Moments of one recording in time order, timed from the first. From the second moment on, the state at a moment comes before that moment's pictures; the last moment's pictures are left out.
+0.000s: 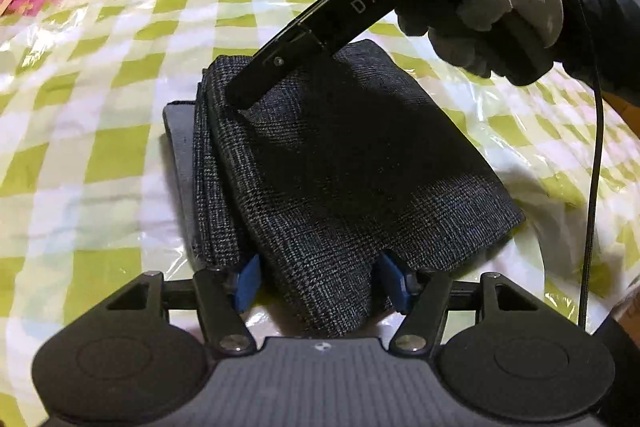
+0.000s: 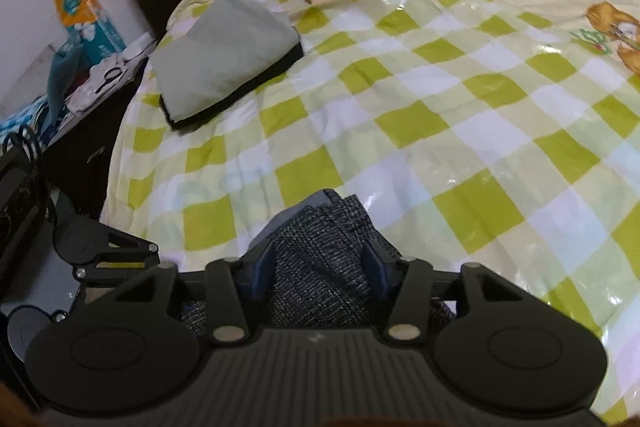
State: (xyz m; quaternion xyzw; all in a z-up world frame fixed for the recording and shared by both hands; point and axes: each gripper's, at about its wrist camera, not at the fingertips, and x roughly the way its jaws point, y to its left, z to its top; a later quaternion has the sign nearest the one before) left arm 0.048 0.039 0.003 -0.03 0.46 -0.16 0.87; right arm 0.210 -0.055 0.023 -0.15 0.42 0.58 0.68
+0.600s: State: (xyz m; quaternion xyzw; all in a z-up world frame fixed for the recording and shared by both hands) left arm 0.036 0.032 0.056 0.00 0.38 -0.19 0.90; right arm 0.176 -0.102 0.057 -0.06 0.40 0.52 0.75
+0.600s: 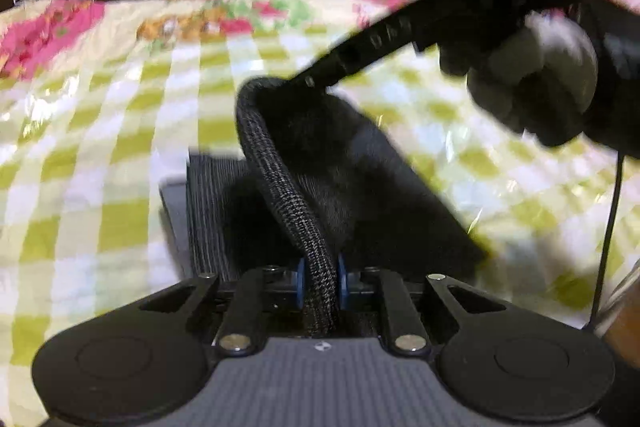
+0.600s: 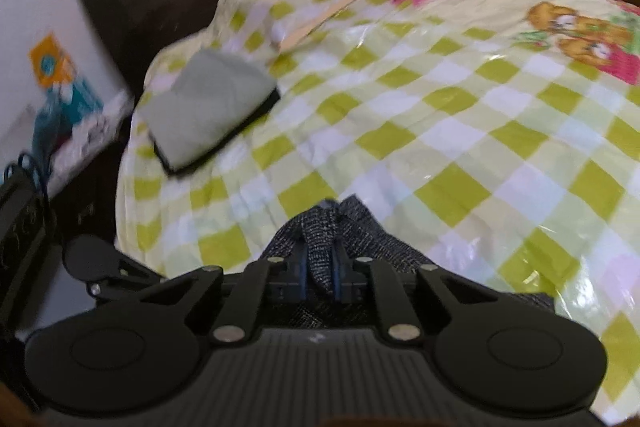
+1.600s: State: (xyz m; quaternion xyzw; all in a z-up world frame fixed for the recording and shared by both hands) left arm 0.046 0.112 -0.001 -0.11 0.39 -0.11 0.91; right arm 0.236 -0.024 -0.023 0.13 0.45 0.46 0.76
